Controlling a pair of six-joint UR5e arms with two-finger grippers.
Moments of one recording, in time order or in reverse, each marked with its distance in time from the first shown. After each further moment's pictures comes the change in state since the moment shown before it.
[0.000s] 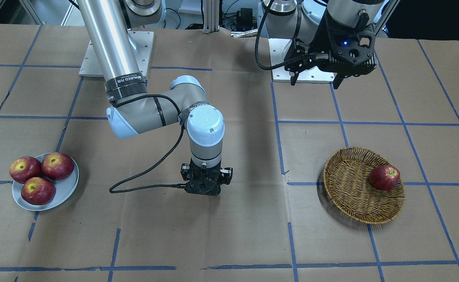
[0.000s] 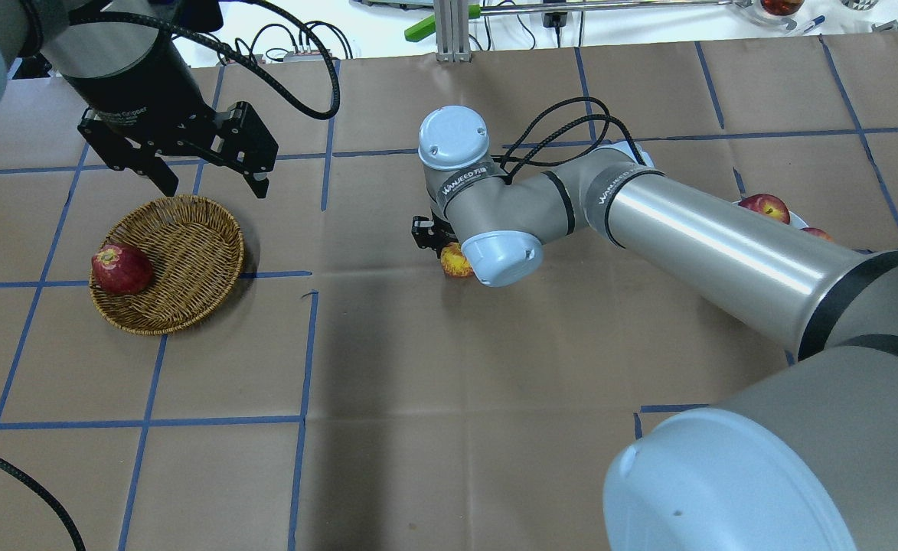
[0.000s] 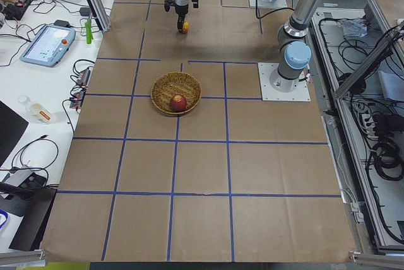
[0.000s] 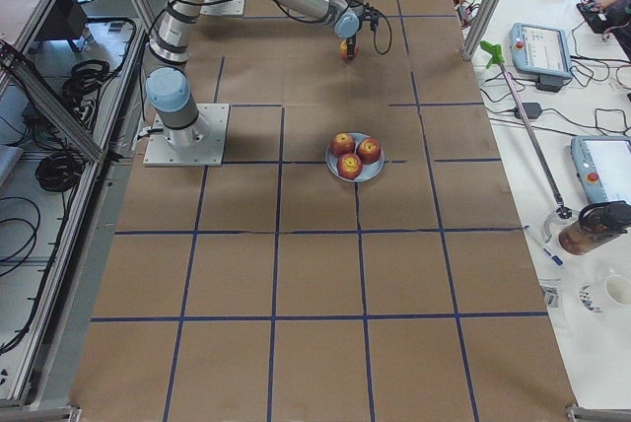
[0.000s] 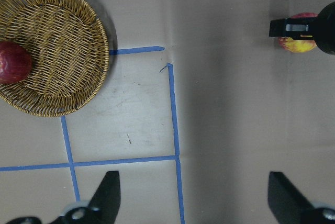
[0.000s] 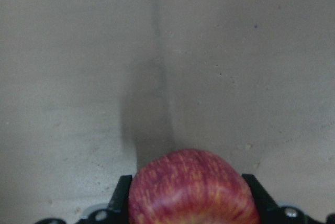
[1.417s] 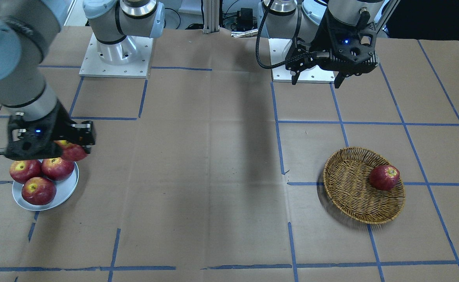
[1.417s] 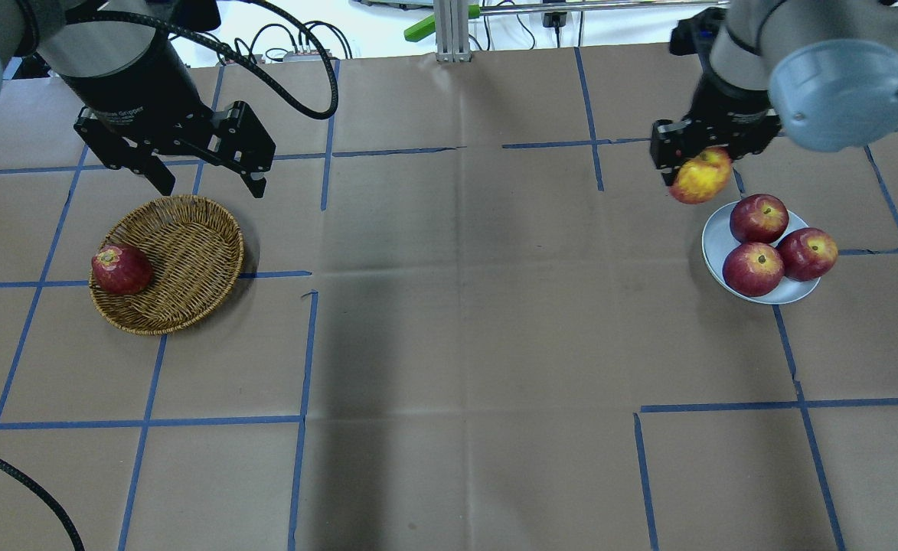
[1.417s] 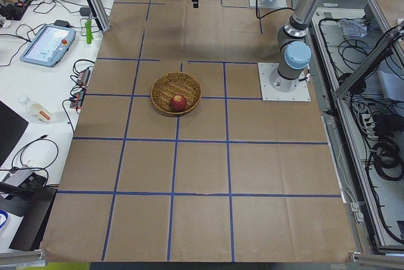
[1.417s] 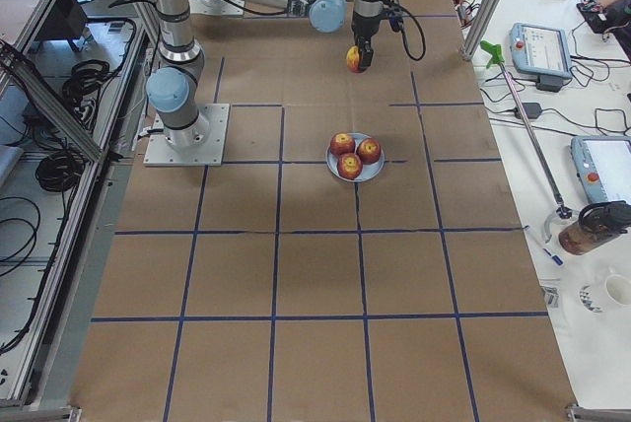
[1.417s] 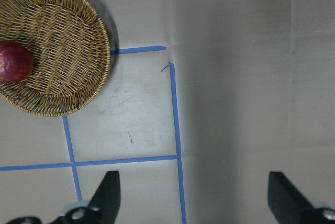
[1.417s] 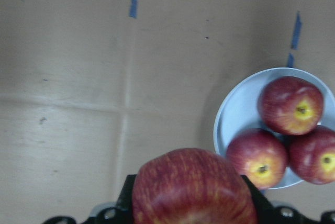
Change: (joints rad) left arm 0.000 0.004 0.001 0.000 0.006 0.002; right arm -0.572 -0.425 0.013 0.480 -0.002 -0.817
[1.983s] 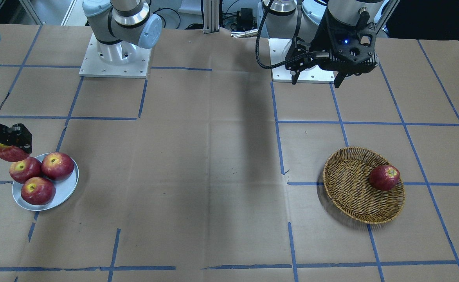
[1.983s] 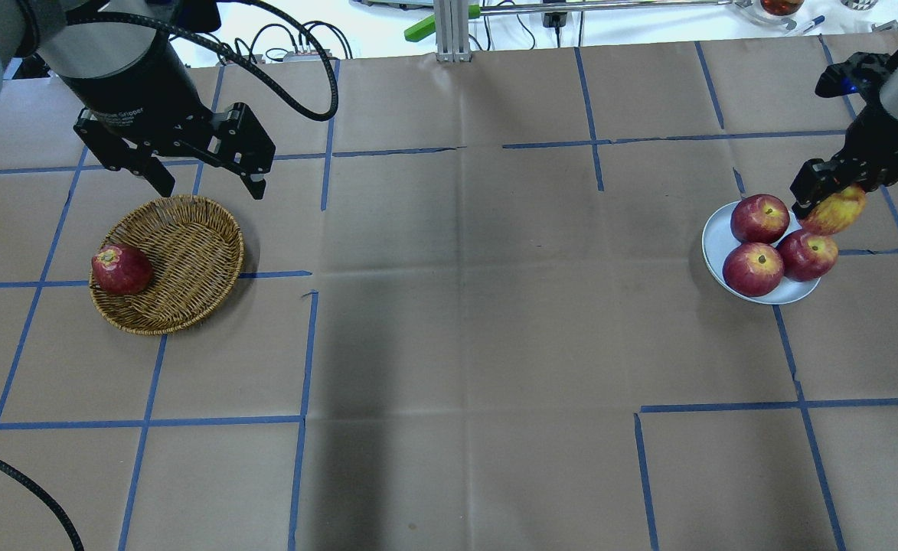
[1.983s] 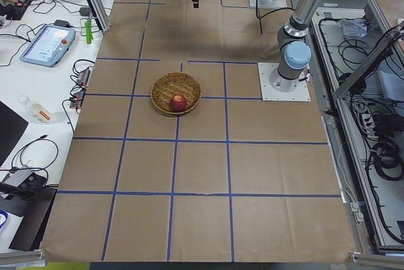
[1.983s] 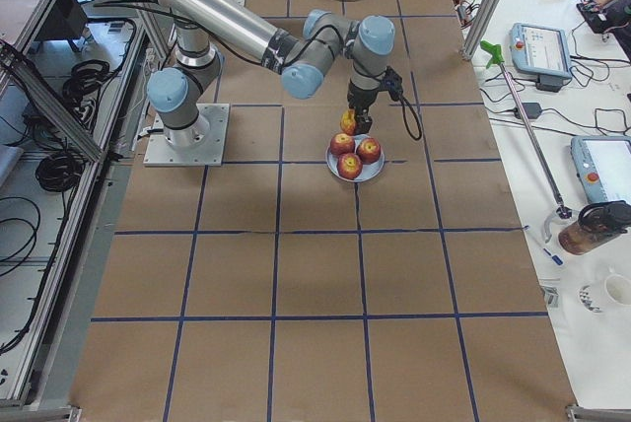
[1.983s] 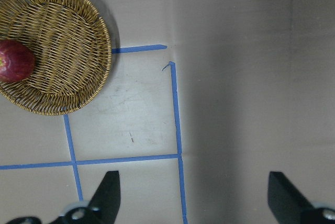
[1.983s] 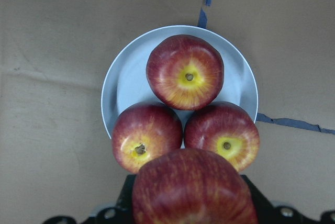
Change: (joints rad) left arm 0.000 -0.001 0.000 -0.005 0.002 0.000; right arm -0.260 0.050 0.117 -0.130 0.011 -0.308
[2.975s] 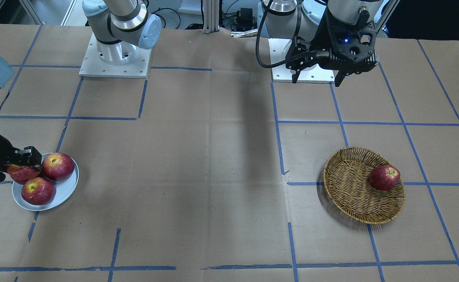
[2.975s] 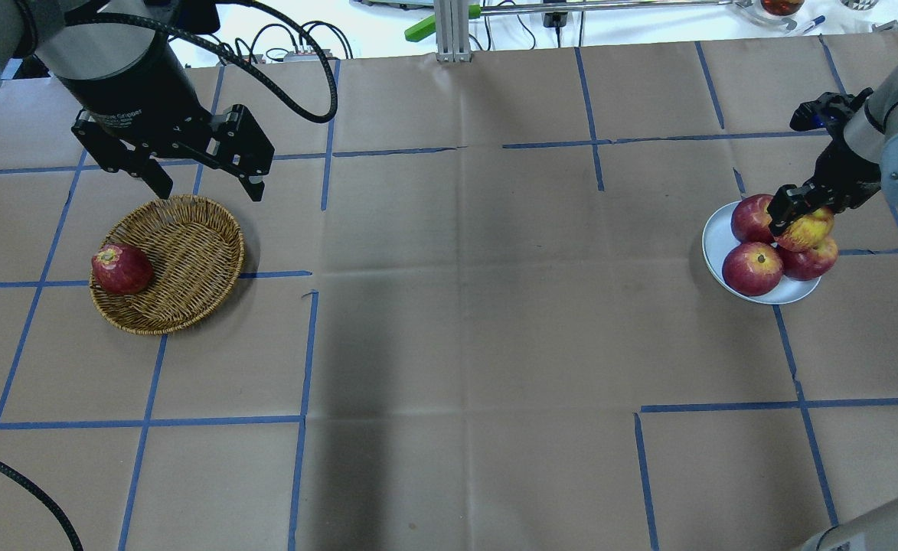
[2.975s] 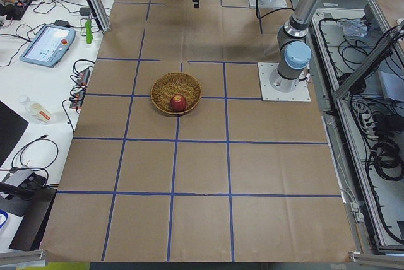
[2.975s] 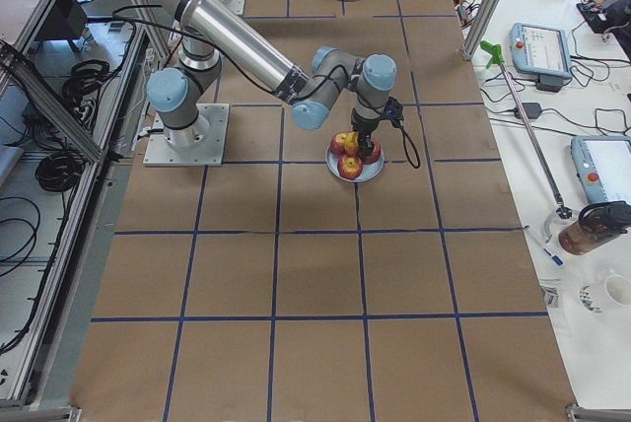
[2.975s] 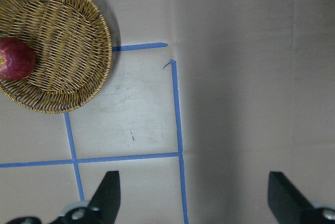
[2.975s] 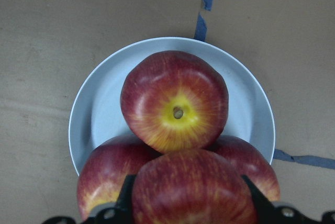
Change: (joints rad) left arm 0.000 0.004 -0.001 -0.007 0.004 -0.001; right arm -0.003 0.102 0.038 -0.132 0.026 -0.003
